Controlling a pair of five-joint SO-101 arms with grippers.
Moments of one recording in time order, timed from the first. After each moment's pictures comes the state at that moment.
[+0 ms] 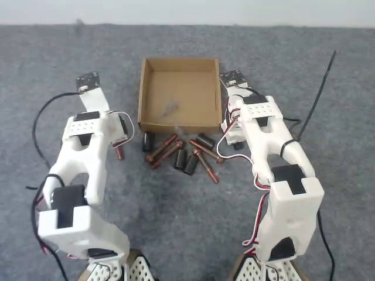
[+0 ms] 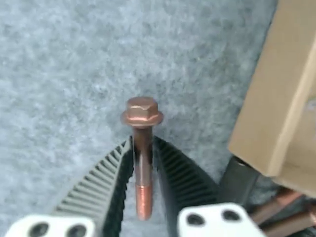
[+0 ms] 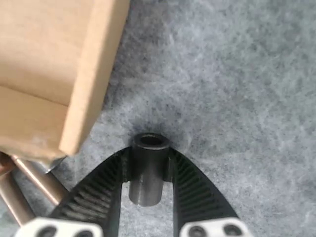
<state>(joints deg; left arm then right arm) -14.6 7.3 31.0 47.7 17.5 -12.5 23.0 7.1 58.7 9.8</state>
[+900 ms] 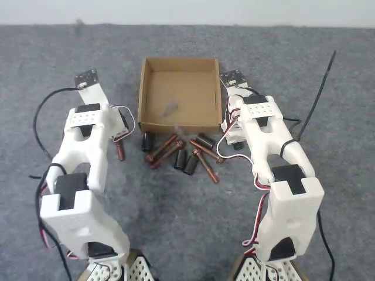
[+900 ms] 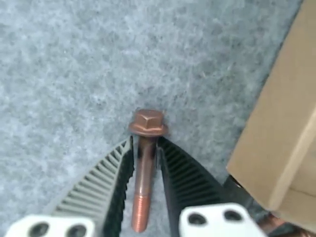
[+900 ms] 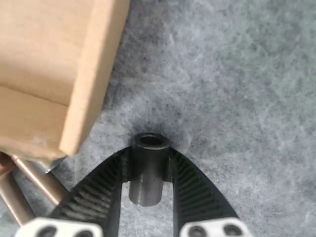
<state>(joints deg) -14.5 15.1 22.4 51.5 20.8 -12.5 23.0 7.1 58.7 9.8</state>
